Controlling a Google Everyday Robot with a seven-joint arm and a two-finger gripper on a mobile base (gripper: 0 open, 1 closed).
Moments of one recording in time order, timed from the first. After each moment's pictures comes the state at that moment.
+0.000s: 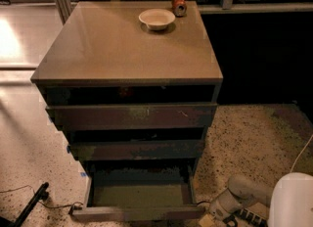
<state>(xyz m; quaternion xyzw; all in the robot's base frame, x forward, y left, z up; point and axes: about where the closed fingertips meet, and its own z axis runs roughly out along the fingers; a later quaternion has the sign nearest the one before) 0.396 -0.207 0.193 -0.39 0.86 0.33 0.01</state>
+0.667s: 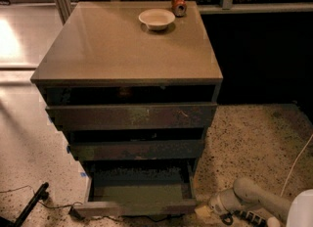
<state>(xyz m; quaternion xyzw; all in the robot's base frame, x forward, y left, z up) 0.443 -0.200 0.200 -0.33 0.87 0.33 0.13</state>
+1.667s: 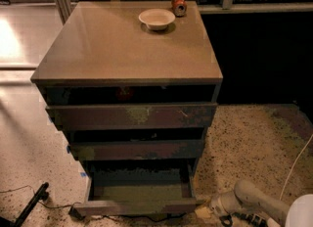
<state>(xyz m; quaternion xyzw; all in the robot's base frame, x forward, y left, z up) 0.446 -0.203 0.185 -0.31 0.88 0.34 0.14</state>
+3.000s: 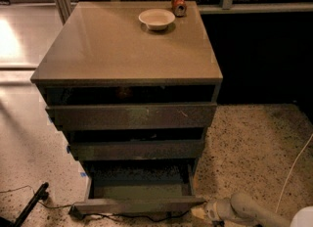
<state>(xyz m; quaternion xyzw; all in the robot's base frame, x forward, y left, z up) 0.464 -0.190 0.152 -0.22 0.90 0.32 0.20</state>
